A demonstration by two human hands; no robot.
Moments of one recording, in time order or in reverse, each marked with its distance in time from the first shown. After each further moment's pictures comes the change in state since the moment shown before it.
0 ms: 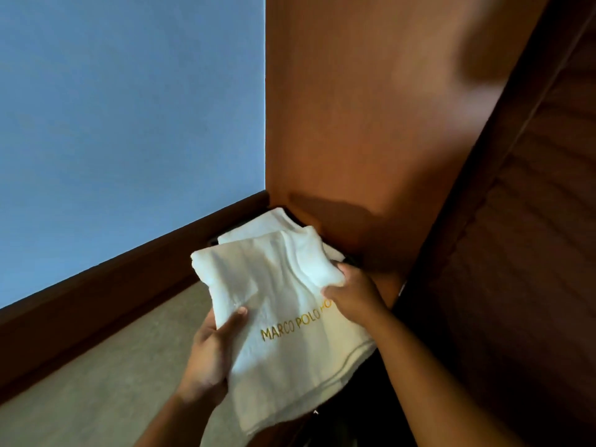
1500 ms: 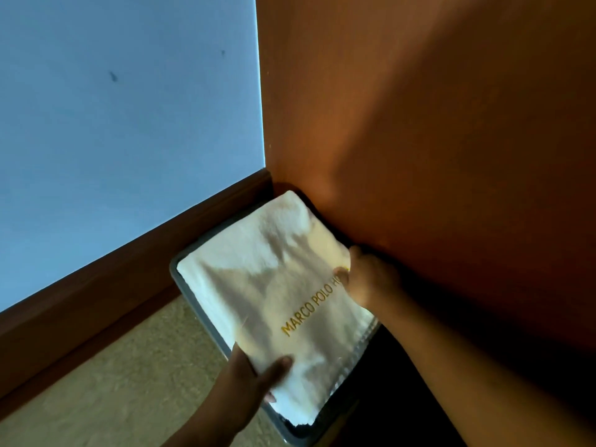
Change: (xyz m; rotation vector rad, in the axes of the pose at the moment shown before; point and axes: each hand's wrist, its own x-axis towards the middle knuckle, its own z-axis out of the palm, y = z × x) left_hand 0.270 -0.078 0.031 0.496 -0.009 -0.400; right_hand 0.355 0.081 0.049 -0.848 -0.190 -0.027
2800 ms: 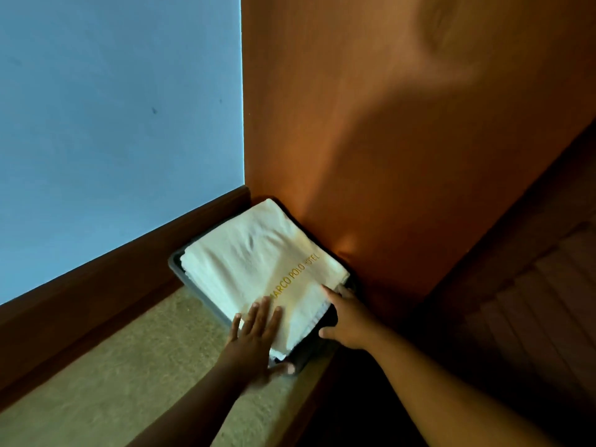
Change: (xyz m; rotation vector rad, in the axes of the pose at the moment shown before) left_hand -0.031 -0.047 0.007 1.403 -0.083 0.545; right_hand -0.184 0.014 0.025 0.302 -0.204 0.022
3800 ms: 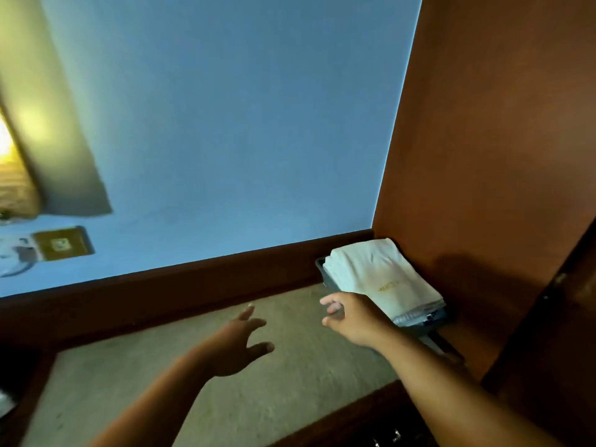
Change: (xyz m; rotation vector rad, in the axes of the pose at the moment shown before) left_hand -0.412 0.011 -0.080 -0.261 0.183 -0.503; right_hand -0.275 -0.180 0.041 0.115 0.052 -0.646
